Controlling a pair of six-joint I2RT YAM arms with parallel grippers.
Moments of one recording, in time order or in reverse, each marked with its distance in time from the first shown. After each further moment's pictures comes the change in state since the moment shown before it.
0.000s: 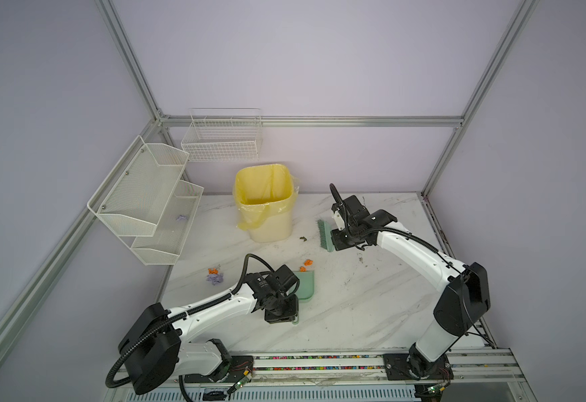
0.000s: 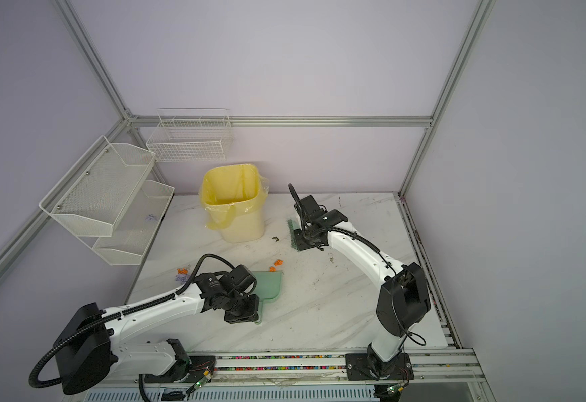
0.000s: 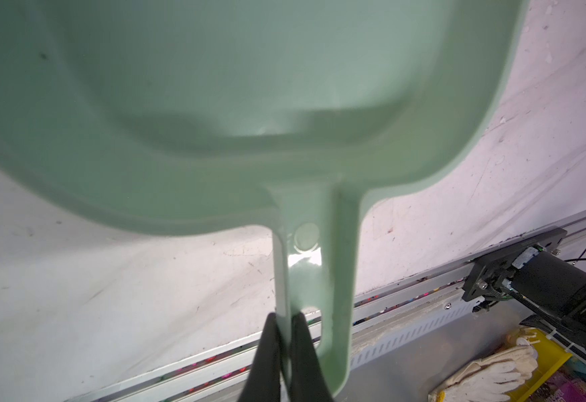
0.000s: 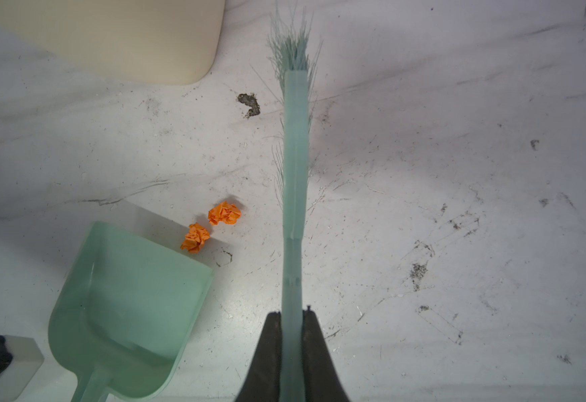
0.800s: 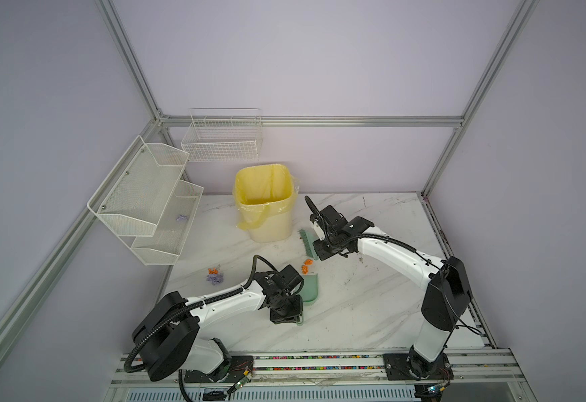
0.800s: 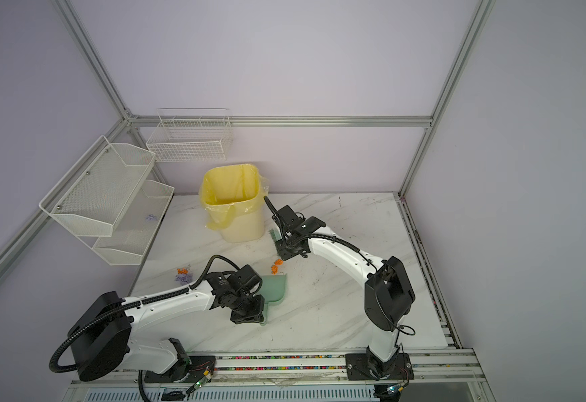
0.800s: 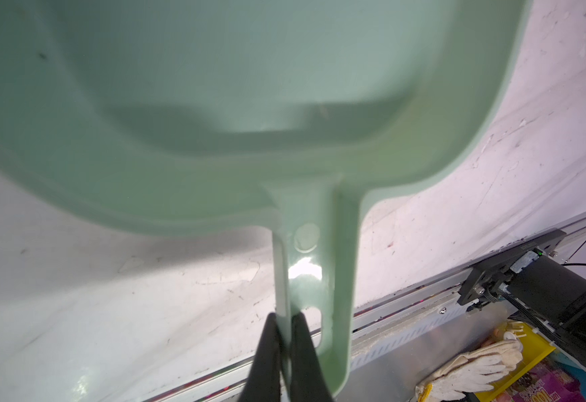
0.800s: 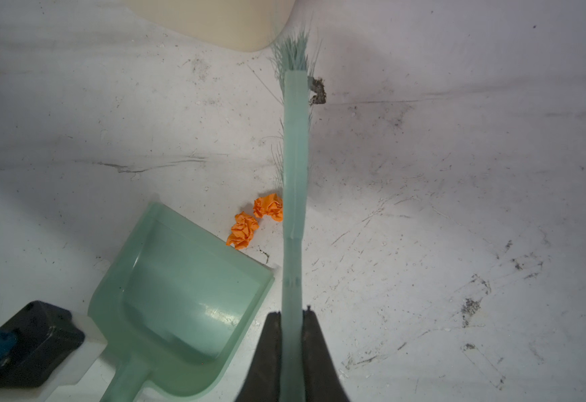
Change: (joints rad) left arm 0.000 0.099 -0.001 0.074 0.059 -0.011; right arm 0.142 0.091 0.030 0.030 0.043 -0.048
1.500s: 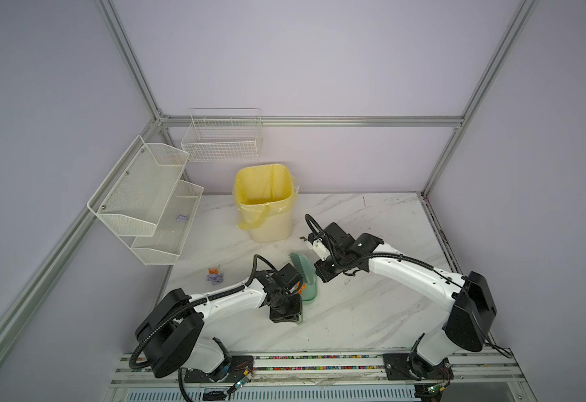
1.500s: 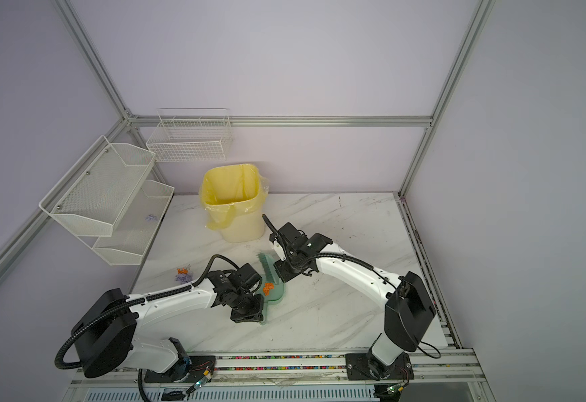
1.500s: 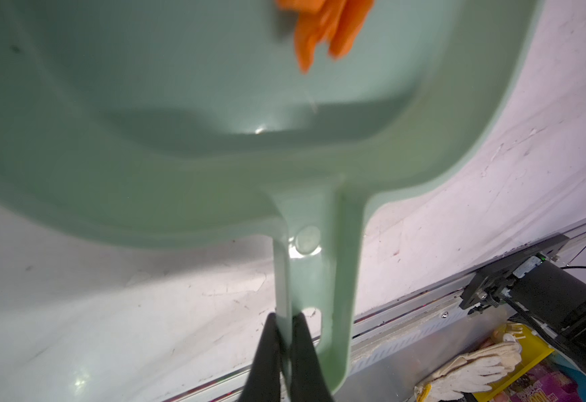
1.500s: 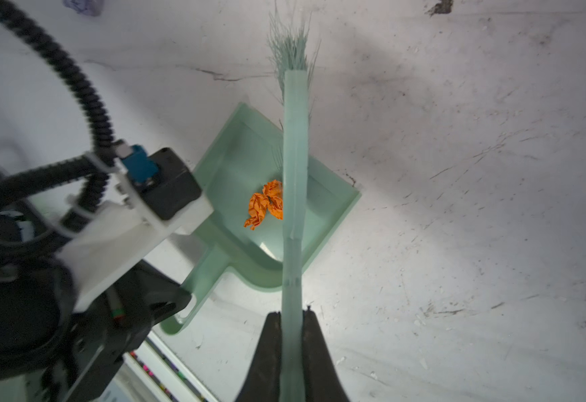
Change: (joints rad) left arm 0.027 0.035 0.002 0.005 0.015 0.023; right arm 0.087 -0.207 -0.229 0.019 -0.208 0.029
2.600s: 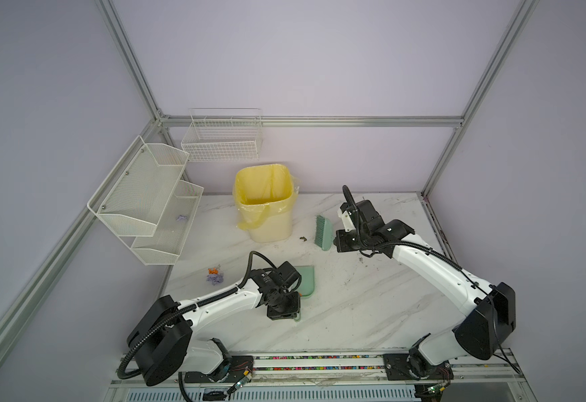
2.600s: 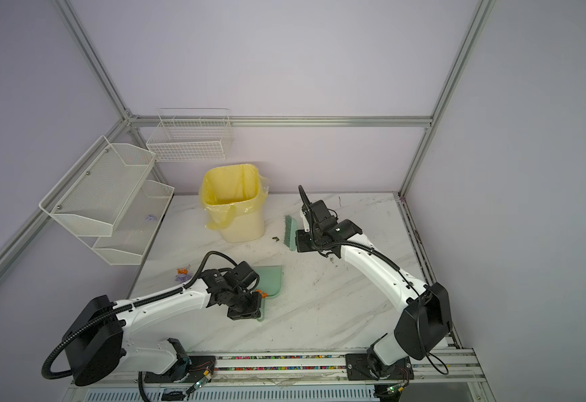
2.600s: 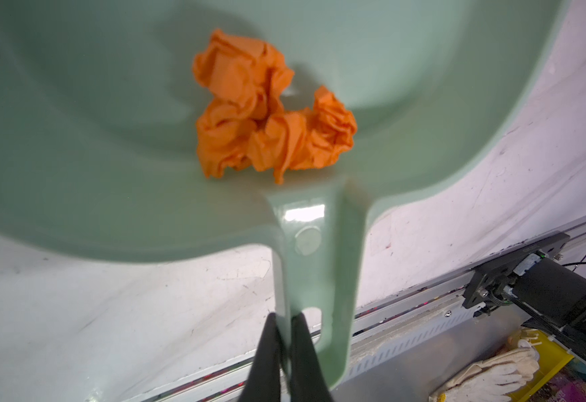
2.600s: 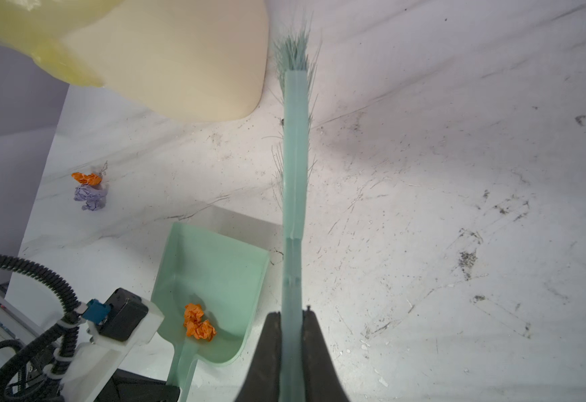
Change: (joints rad) left arm 0.002 -0.072 0.041 -0.066 -0.064 0.039; right arm -0.241 -0.074 0.050 0.080 0.071 0.200
